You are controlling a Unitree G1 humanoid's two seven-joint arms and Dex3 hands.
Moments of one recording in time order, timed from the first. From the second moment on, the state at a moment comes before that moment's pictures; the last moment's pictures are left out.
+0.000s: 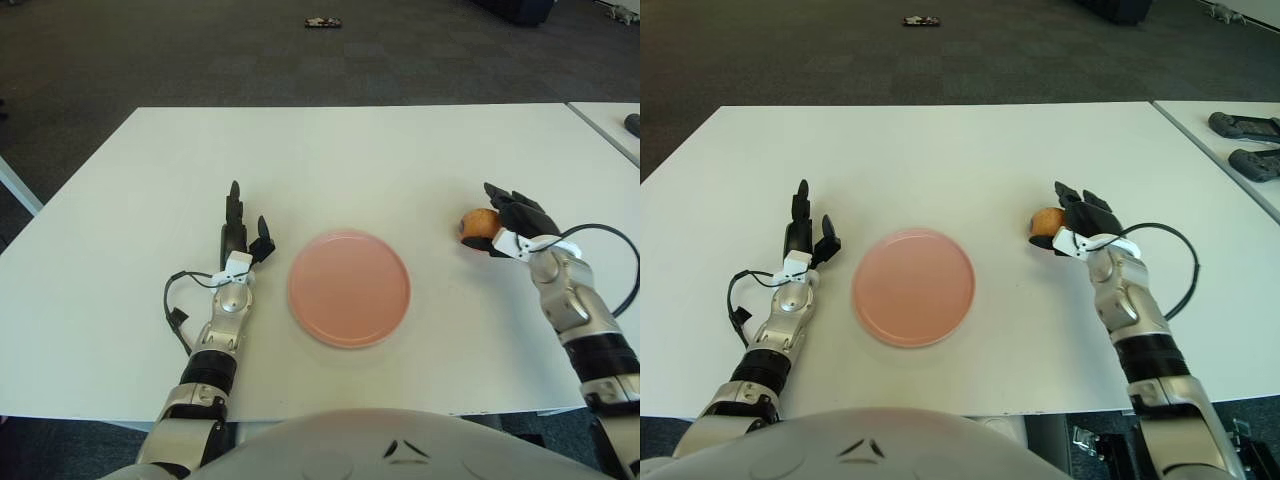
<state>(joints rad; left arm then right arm) -0.14 0.07 0.02 0.56 0.20 -0.47 0.32 -0.28 -0.53 0.14 0.40 -0.65 0.05 0.04</state>
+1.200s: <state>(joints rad) -0.11 0.06 0.02 0.52 0.20 -0.45 0.31 -0.60 -0.47 0.24 1.06 -0.60 -0.34 -0.24</state>
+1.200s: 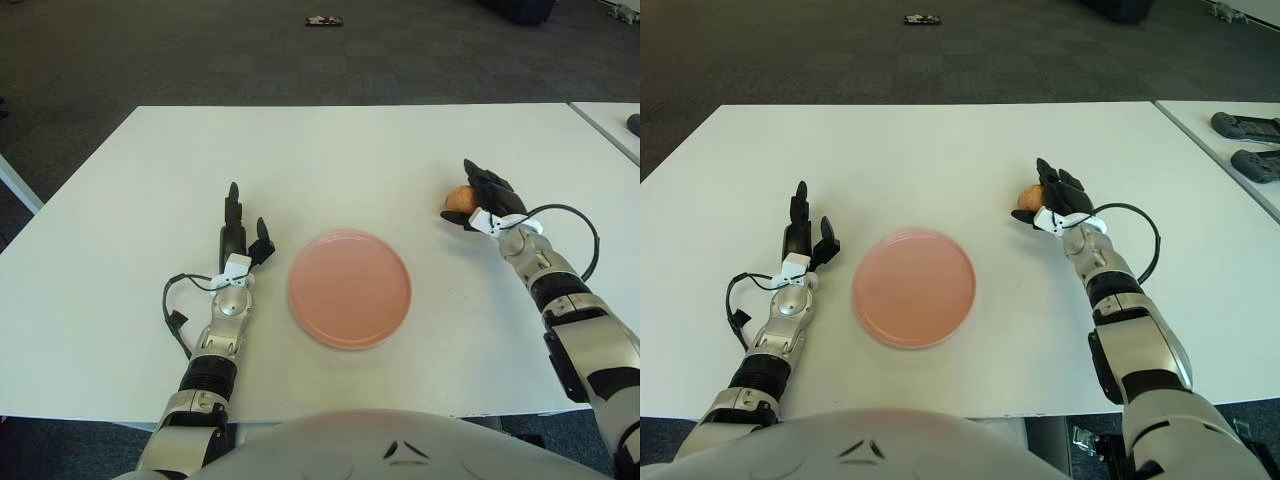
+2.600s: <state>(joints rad) -0.10 0.06 0.03 0.50 0.18 -0.44 0.30 -0.61 -0.47 0.26 1.06 -0.57 -0.34 -0.24</state>
